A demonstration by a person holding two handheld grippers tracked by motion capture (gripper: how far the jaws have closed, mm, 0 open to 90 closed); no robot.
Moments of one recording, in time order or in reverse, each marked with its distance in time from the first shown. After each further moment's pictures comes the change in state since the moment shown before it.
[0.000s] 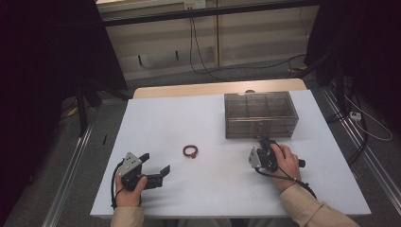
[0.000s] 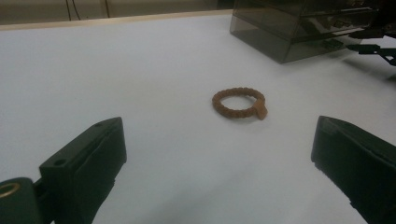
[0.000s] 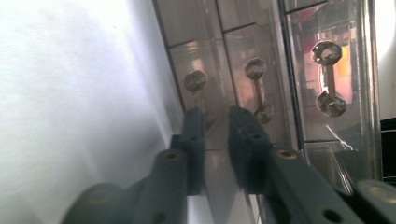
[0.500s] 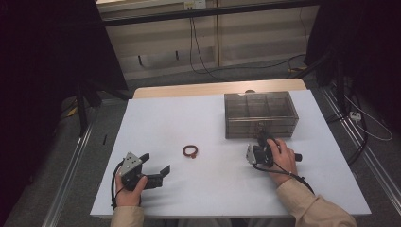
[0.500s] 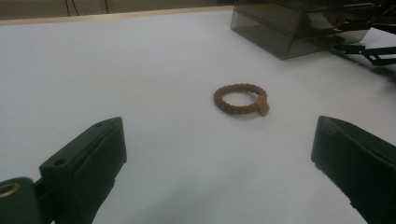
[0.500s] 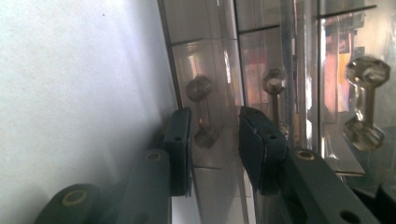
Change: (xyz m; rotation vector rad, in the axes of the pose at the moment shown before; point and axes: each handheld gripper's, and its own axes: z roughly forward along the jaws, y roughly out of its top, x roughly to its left) left arm 0.002 -0.002 0.002 0.009 -0.001 -0.007; right arm 0.001 0.005 0.020 0.032 -0.001 -0.082
